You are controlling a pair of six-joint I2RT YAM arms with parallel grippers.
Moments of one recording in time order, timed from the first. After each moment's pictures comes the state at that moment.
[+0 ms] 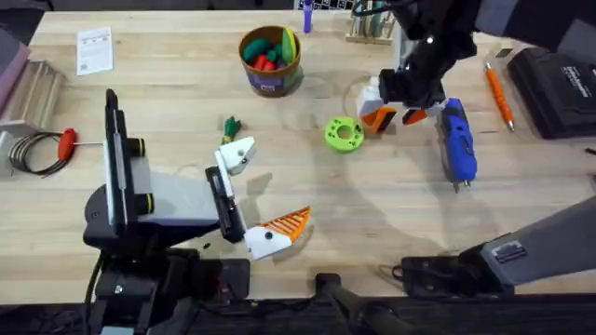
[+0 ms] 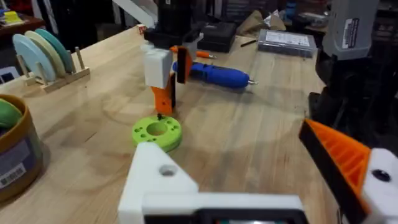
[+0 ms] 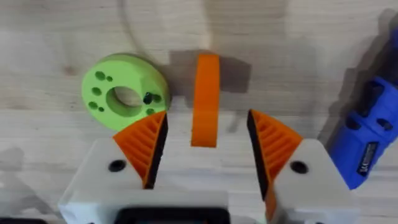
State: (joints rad) left arm -0.06 0.01 0.01 -0.12 1.15 0.05; right arm 0.29 1.76 1.36 -1.13 -0.02 0.32
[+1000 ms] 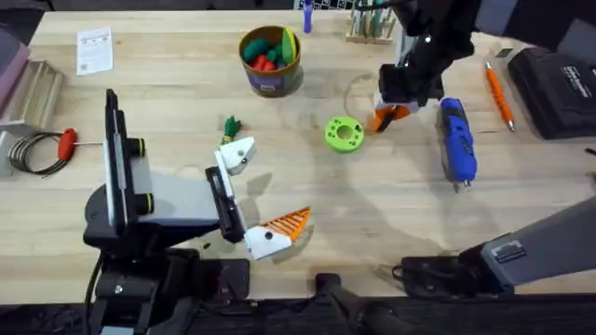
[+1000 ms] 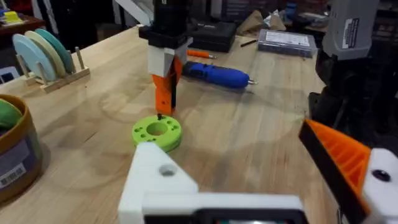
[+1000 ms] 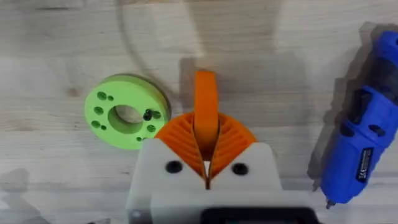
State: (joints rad) left arm -0.06 0.01 0.01 -0.12 1.15 0.05; right arm 0.29 1.76 1.36 -1.08 0.02 0.35
